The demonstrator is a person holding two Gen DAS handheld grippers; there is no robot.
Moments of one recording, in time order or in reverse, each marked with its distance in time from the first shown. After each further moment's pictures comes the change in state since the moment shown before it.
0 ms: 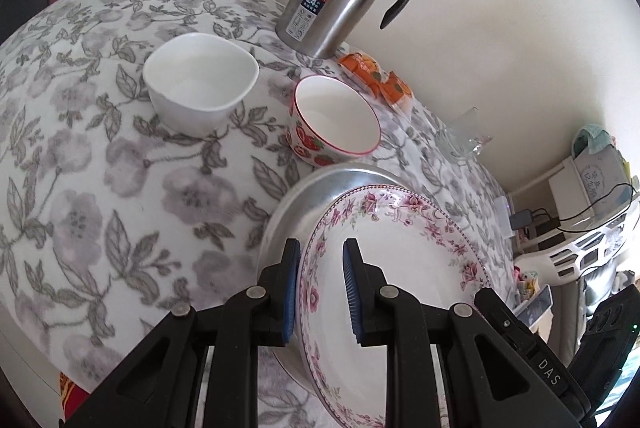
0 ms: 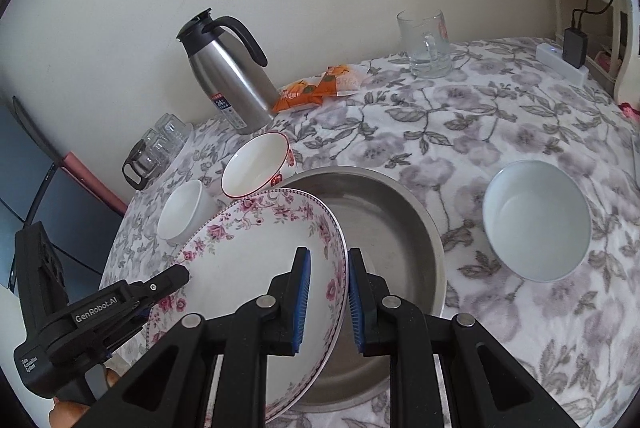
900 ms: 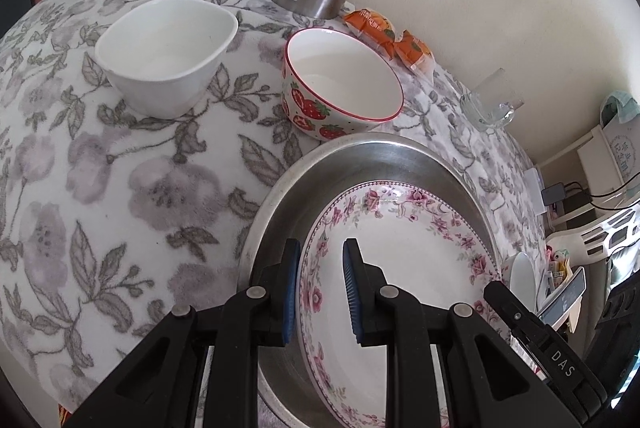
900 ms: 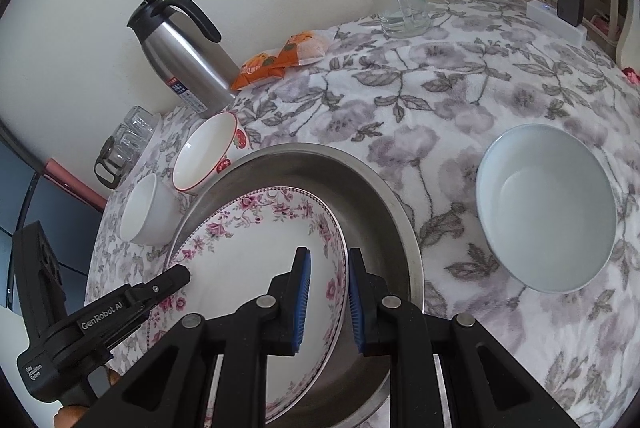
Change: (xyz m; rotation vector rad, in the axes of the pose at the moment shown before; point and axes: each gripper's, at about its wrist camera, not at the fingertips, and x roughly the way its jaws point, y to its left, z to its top) left arm 0.060 -0.007 0.000 0.054 0.099 0.064; right arm 0.046 -0.037 0.000 0.069 0.089 -0.040
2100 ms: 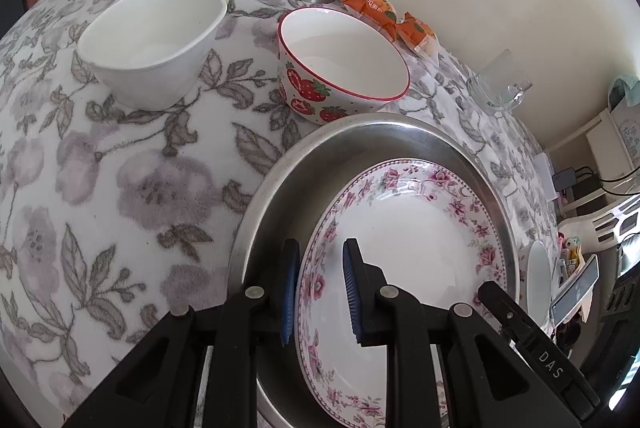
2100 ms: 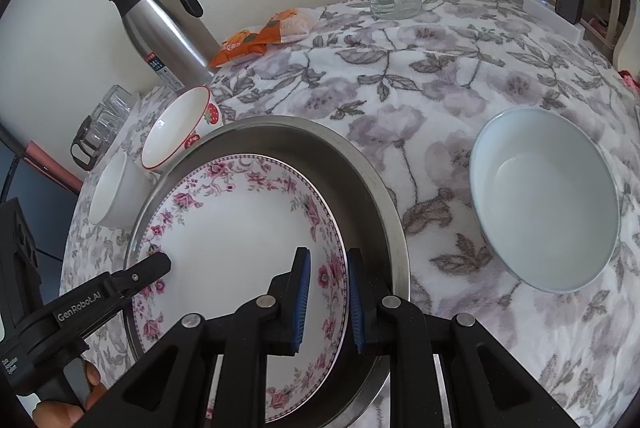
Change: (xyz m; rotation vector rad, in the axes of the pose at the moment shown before) left arm 0.018 -0.005 -0.002 0.041 0.033 0.035; right arm 0.017 -0.003 -0.008 -0.034 0.041 -0.084
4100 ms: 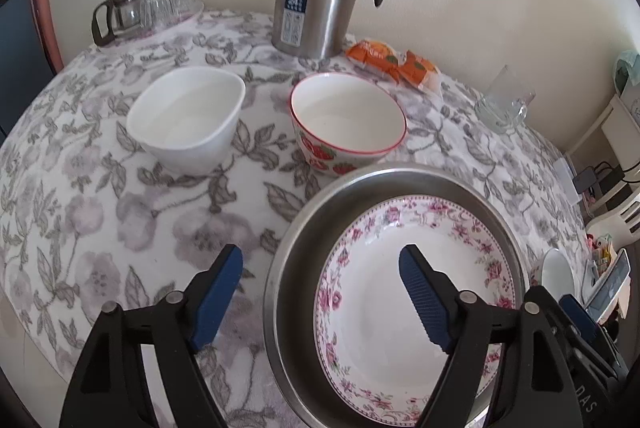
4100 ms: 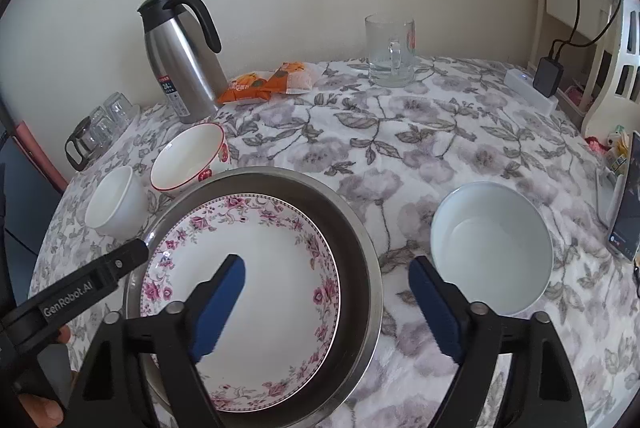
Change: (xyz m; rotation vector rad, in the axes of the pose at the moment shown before) left arm -0.044 -0.019 0.001 0.103 -0.168 0.160; right arm -0.046 0.023 -0.001 -0.120 -0.182 -0.121
